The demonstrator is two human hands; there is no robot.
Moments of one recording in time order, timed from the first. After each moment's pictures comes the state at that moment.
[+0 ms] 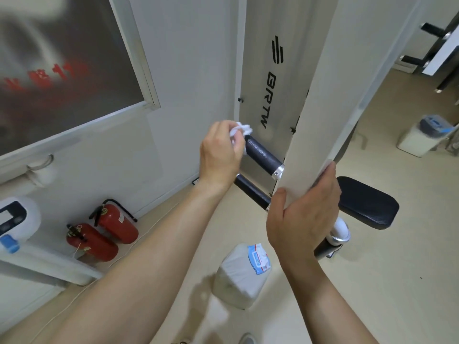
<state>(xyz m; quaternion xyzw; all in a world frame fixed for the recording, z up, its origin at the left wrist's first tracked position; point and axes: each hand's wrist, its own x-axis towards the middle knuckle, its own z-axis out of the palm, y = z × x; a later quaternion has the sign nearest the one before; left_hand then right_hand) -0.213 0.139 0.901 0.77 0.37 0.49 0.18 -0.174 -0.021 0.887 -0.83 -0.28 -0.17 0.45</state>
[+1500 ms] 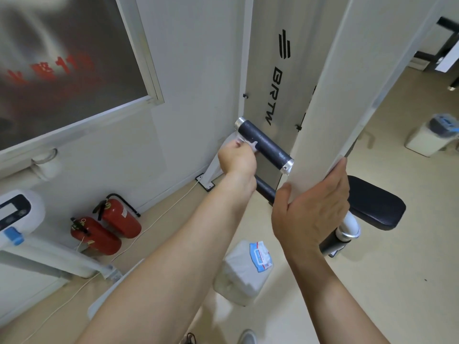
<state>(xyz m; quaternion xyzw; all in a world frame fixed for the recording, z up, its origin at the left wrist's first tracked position) -0.174 0.121 0.899 0.34 0.51 0.39 0.68 -0.157 -0.011 0.872 -0.85 -0.27 -0.22 0.41</state>
